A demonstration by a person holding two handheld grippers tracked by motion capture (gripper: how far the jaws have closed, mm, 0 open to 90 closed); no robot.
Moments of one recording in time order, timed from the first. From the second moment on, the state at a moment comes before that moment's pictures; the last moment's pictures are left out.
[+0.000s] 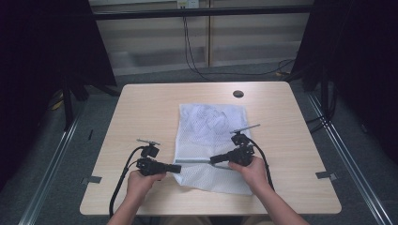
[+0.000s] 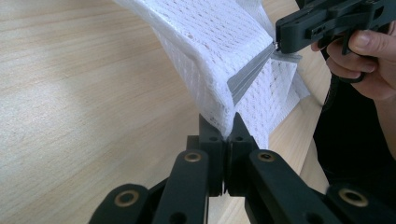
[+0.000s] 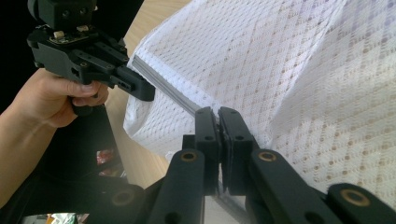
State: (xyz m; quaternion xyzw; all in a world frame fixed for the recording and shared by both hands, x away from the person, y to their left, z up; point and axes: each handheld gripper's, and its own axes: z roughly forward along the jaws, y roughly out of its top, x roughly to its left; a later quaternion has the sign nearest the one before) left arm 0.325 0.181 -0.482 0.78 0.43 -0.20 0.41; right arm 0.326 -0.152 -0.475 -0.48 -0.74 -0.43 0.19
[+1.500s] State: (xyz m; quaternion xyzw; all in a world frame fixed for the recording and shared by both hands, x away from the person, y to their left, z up) left arm 0.327 0.185 -0.482 0.76 0.44 -0.21 0.42; right arm 0.327 -0.164 -0.475 -0.49 -0.73 -0.43 0.19
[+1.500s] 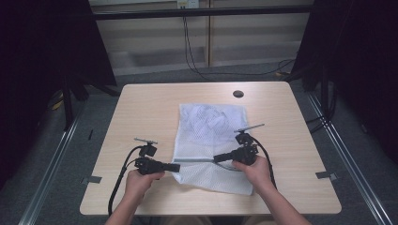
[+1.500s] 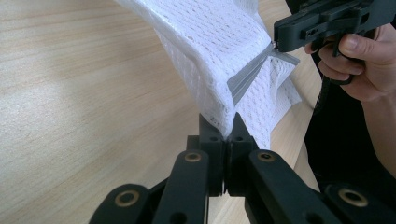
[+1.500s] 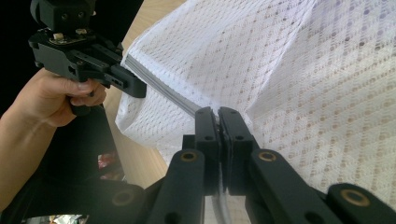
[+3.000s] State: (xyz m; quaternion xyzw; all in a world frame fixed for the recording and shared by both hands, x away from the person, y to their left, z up) left arm 0.331 0.189 -0.483 0.76 0.45 -0.21 0.43; right arm 0.328 -0.184 -0.475 -0.50 -0.72 -0.44 0.19
